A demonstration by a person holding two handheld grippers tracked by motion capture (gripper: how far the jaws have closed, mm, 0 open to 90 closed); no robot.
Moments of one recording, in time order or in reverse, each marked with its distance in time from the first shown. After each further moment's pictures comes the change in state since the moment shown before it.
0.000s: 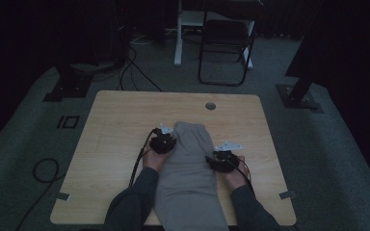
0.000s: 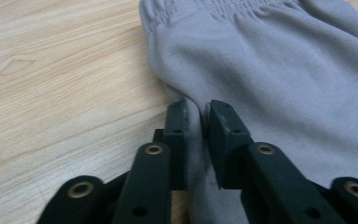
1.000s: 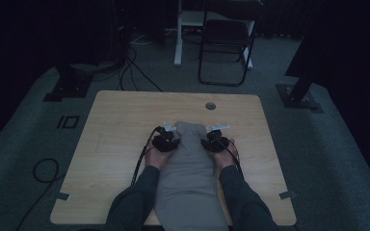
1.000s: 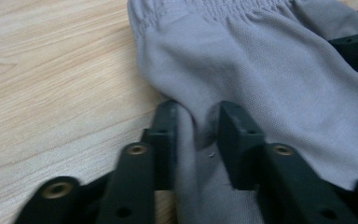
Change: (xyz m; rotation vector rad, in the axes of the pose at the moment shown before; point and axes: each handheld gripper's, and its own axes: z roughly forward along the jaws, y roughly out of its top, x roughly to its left) left arm -0.003 0.010 0.005 0.040 -0.021 -0.021; right arm -0.017 0.054 0.055 0.074 -0.069 0.064
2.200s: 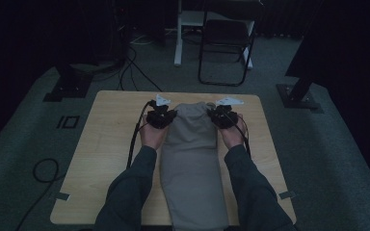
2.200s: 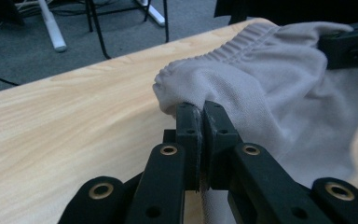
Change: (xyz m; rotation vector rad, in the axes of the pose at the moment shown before) left arm 0.011 0.079 -0.075 -0.196 -0.017 0.017; right arm -0.017 0.083 -0.071 -0.246 -0.001 -0.051
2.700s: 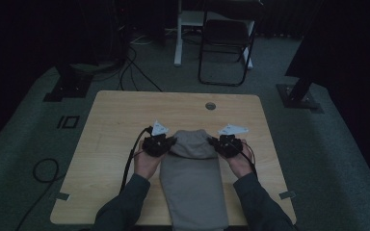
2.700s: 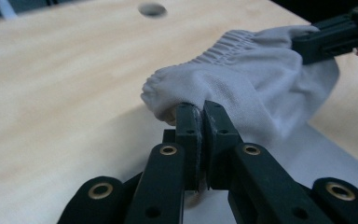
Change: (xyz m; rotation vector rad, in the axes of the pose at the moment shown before) left arm -0.039 -0.074 -0.044 0.070 -0.129 0.046; right arm 0.027 -0.075 -0.043 0.077 0.149 -0.075
